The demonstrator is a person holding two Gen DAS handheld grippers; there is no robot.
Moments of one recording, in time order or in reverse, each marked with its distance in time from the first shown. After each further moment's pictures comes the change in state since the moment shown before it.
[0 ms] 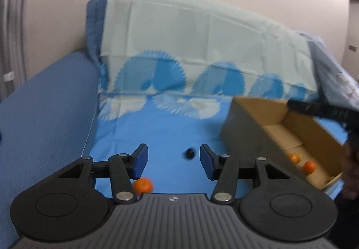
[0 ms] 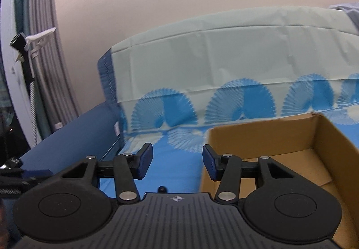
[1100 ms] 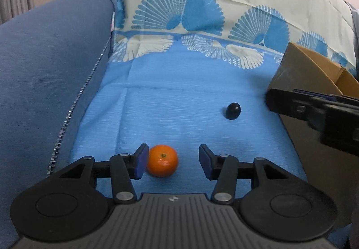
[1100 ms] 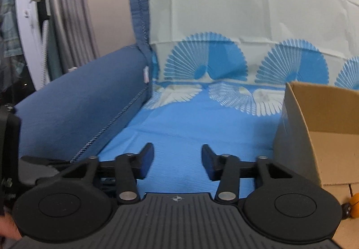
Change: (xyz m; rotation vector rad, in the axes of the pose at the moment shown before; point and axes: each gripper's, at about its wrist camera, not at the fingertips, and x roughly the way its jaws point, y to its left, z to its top) left arm 0.122 0.024 -0.030 -0.050 0.251 0.115; right arm 0.114 0.086 -0.055 -0.110 0.221 0.067
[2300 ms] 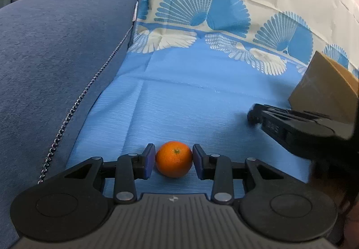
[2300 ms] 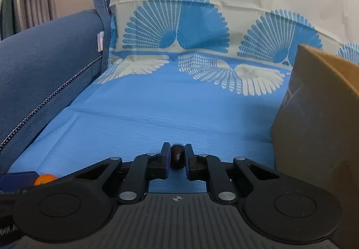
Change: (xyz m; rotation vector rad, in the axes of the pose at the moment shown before) left arm 0.014 0.010 -0.004 -0.122 0.003 0.075; right arm 0.111 -0.014 -0.018 -0.037 0.084 -0.186
